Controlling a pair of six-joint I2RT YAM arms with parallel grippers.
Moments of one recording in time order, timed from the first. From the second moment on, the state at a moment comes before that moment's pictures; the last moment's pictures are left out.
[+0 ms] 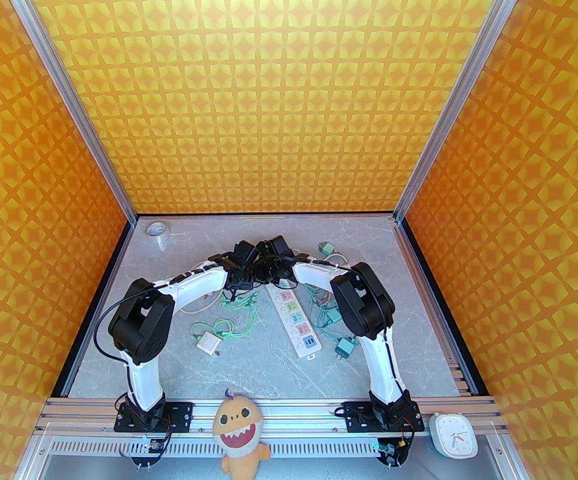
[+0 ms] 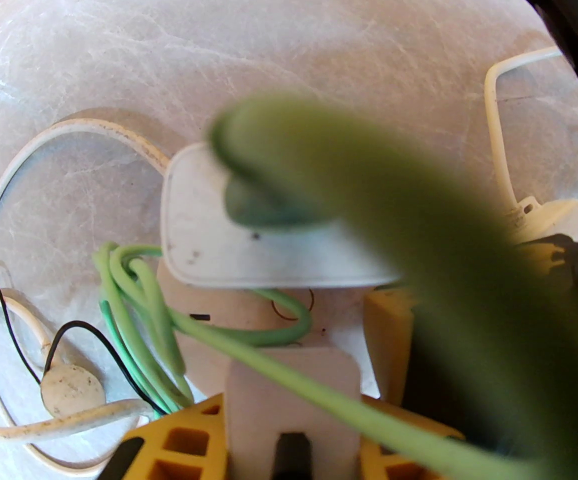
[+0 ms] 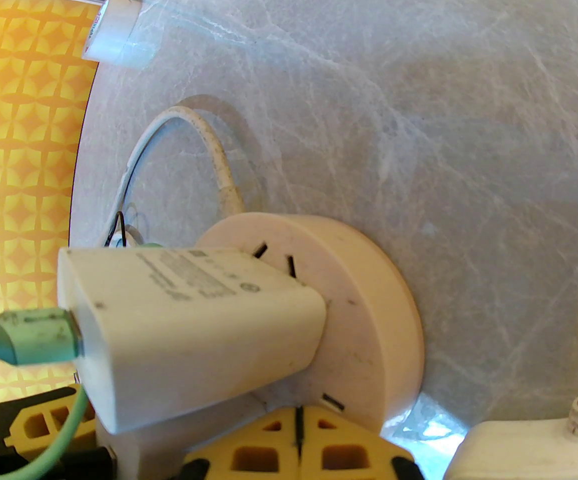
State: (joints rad) left arm -0.60 1.87 1.30 -0.53 -0.24 -0.47; right arm 0.58 2.19 1.51 -0.21 -0.45 0.61
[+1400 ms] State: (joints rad) left arm -0.67 1.76 1.08 -0.33 -0.39 -0.51; right arm 0.62 2.19 1.57 -0.32 -0.38 0.55
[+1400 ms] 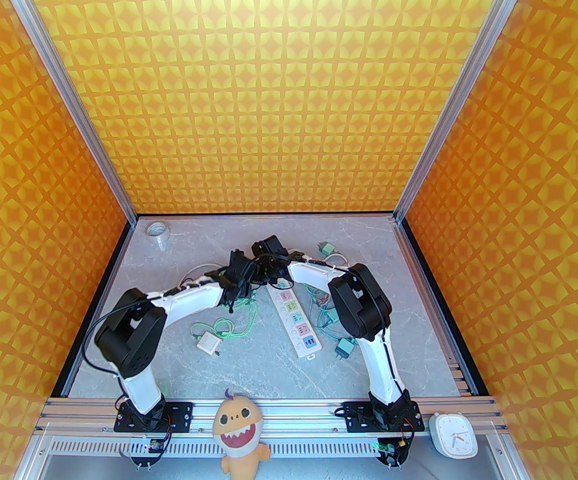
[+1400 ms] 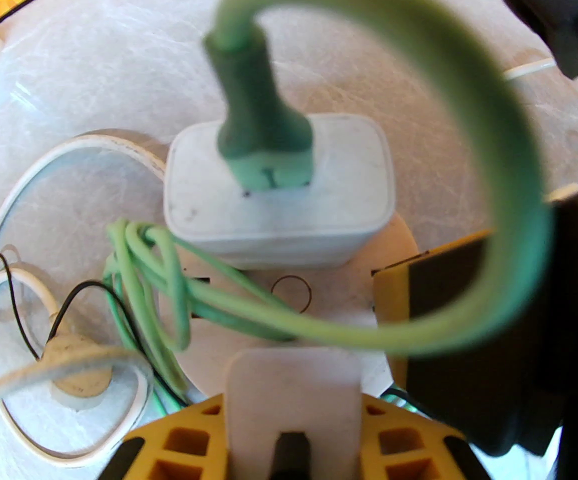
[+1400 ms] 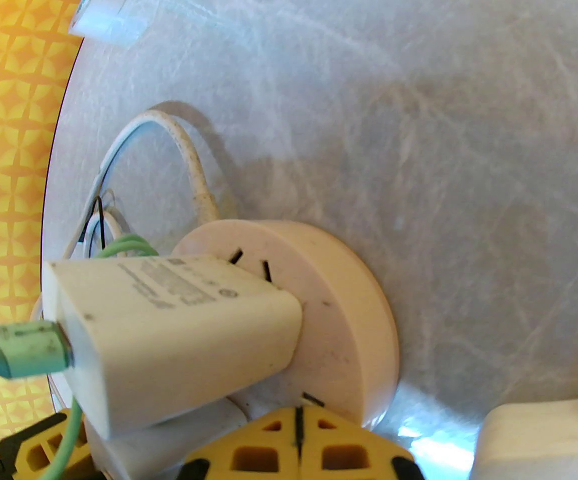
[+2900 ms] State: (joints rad) left arm -0.65 1.80 1.21 -0.51 -0.36 -0.53; right arm 0.62 2.20 1.59 -0.34 -0.39 0.54
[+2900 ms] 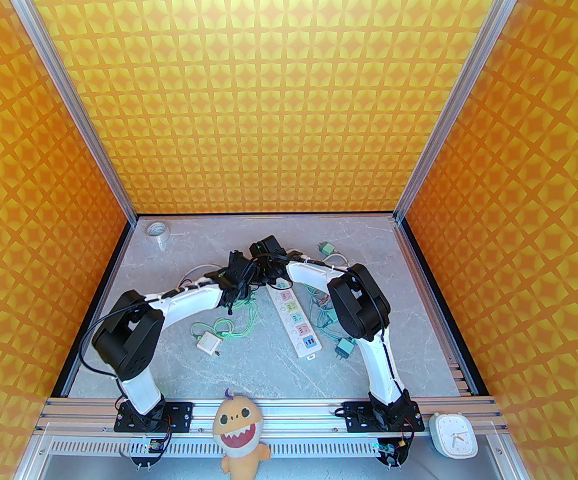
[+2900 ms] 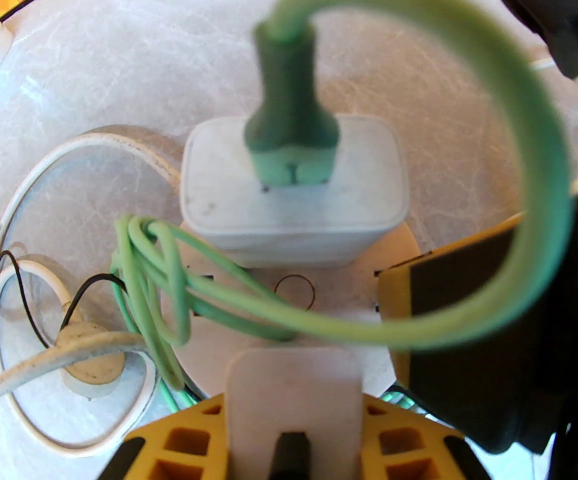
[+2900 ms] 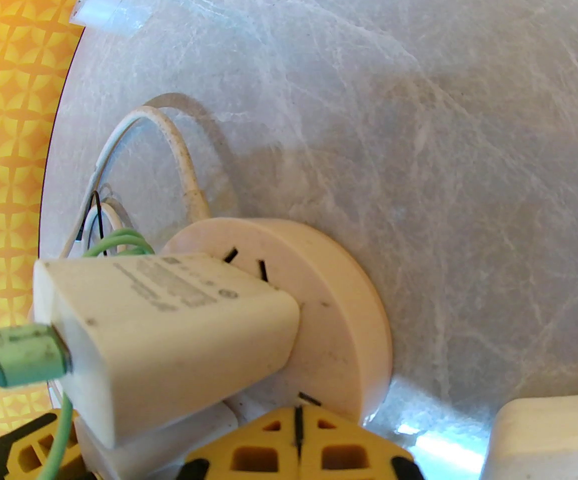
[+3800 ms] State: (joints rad) left arm -0.69 1.74 1.10 -0.41 -0.44 -0.50; right arm 0.63 2.20 1.60 -0.36 -0.39 0.52
